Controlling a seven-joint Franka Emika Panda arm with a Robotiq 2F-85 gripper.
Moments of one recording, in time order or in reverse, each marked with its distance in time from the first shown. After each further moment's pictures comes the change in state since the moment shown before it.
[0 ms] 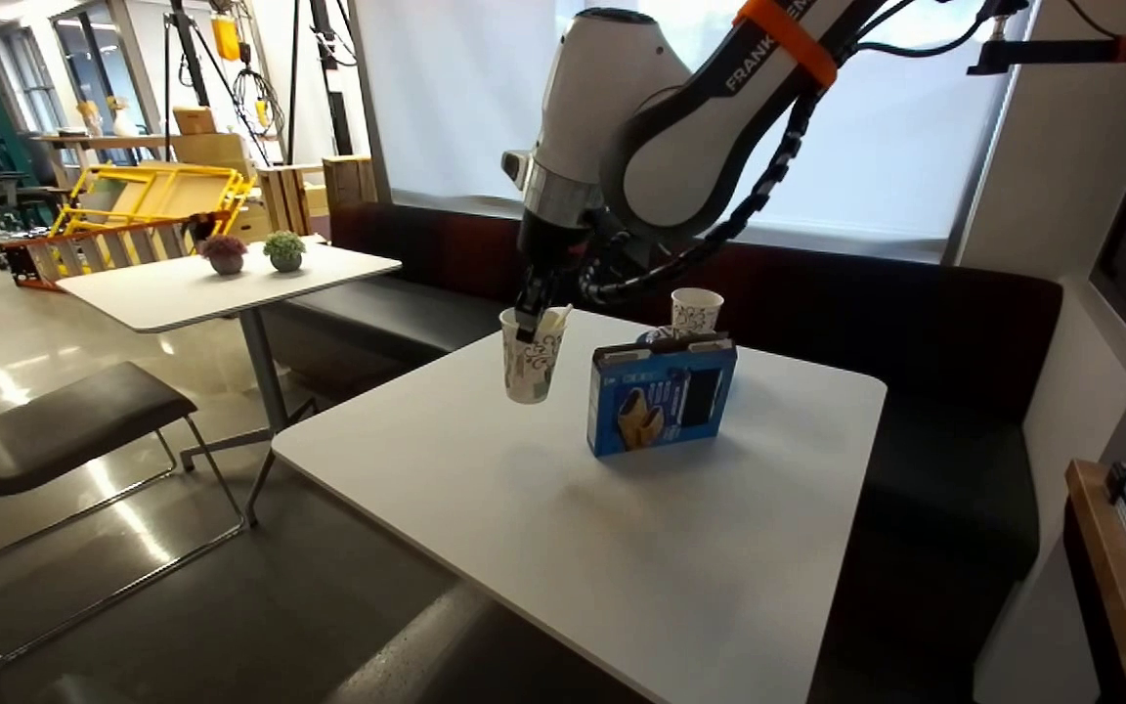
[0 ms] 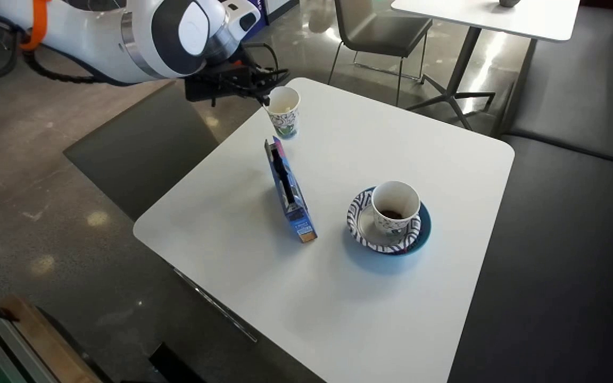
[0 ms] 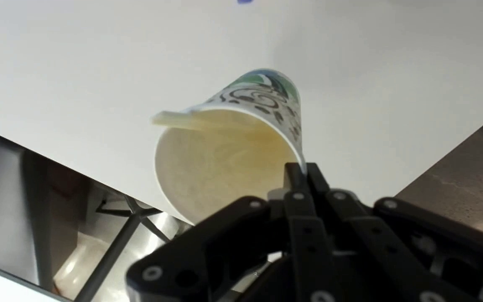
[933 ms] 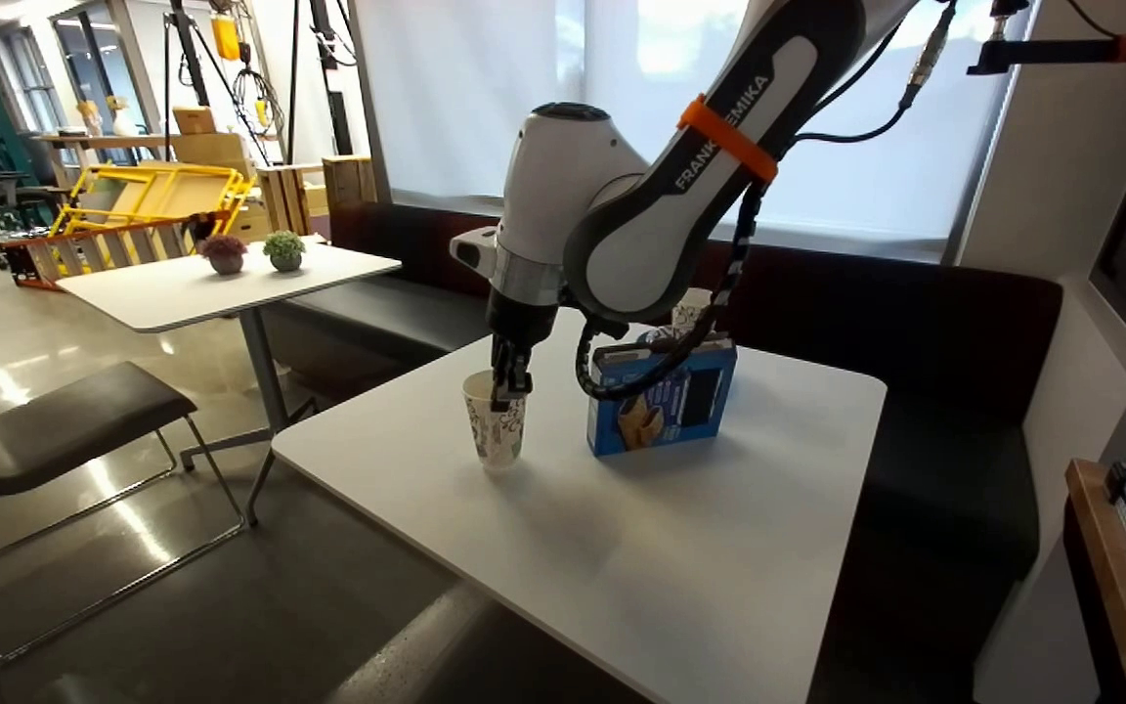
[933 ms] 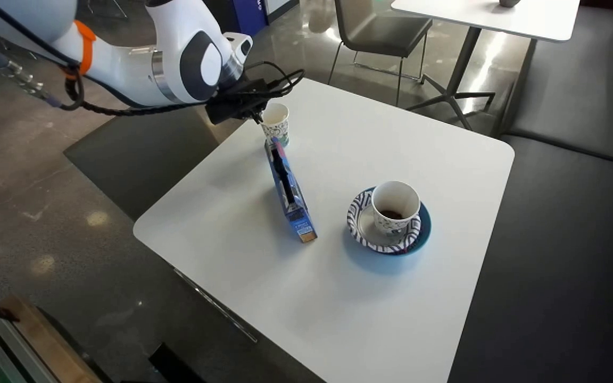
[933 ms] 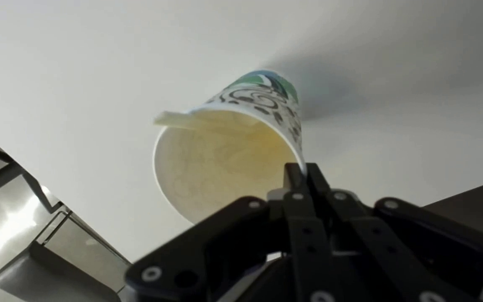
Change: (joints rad) arm -0.043 0.198 0.102 0.123 -0.023 0.015 -0.378
